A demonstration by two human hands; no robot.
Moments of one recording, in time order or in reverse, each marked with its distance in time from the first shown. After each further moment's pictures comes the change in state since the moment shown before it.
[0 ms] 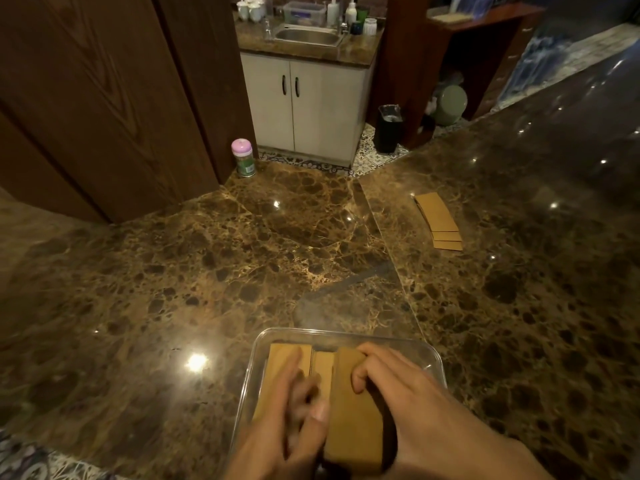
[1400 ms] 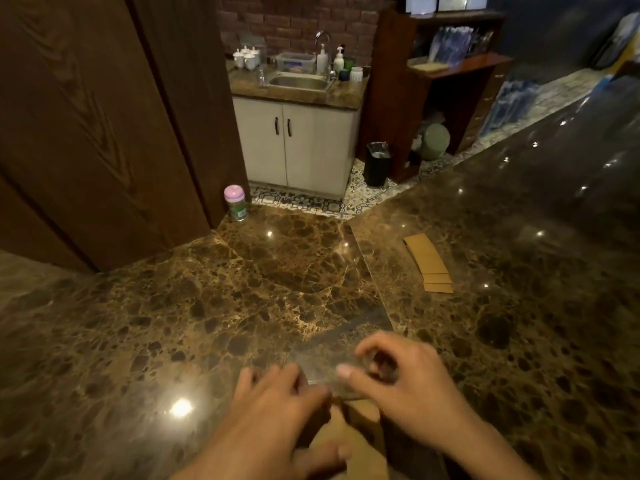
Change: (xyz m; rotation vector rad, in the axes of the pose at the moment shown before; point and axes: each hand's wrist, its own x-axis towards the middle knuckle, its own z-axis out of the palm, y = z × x) left_hand 0.083 0.033 -0.020 0.759 -0.506 0.145; right_hand 0.050 0.008 -0.052 0.154 0.338 0.353
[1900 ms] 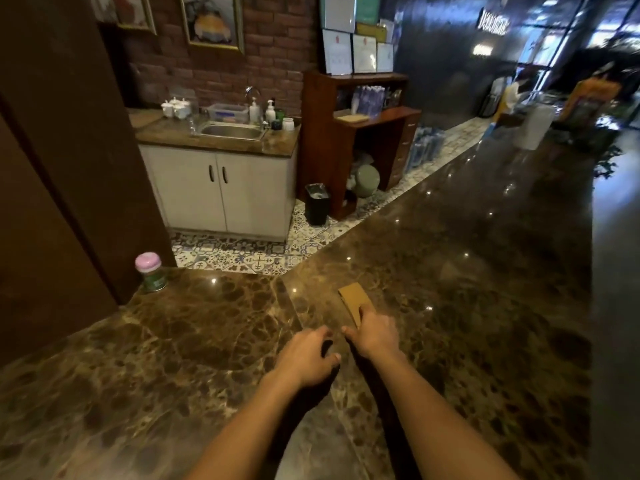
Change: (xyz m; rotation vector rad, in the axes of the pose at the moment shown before) left_hand 0.270 0.026 0.012 -0.295 0.115 -0.020; right_hand 0.193 0.155 -0.046 -0.309 0.250 0.566
